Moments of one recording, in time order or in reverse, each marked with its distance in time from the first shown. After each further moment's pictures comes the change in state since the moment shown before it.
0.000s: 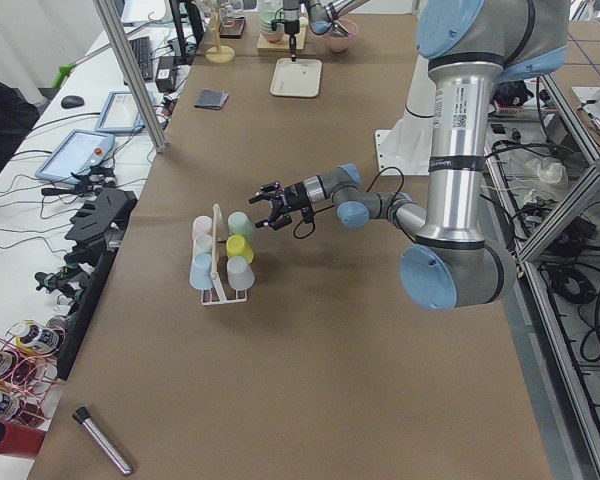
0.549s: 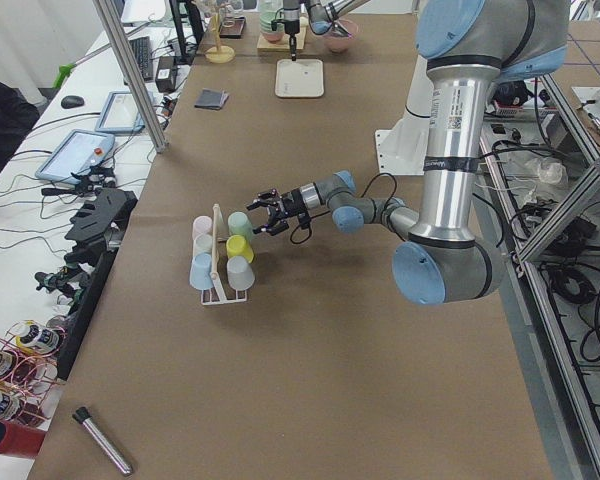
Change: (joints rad) left arm 0.001 -0.049 0.089 -0.007 0.003 -0.008; right arm 0.000 0.003 0.009 -0.001 0.008 0.010
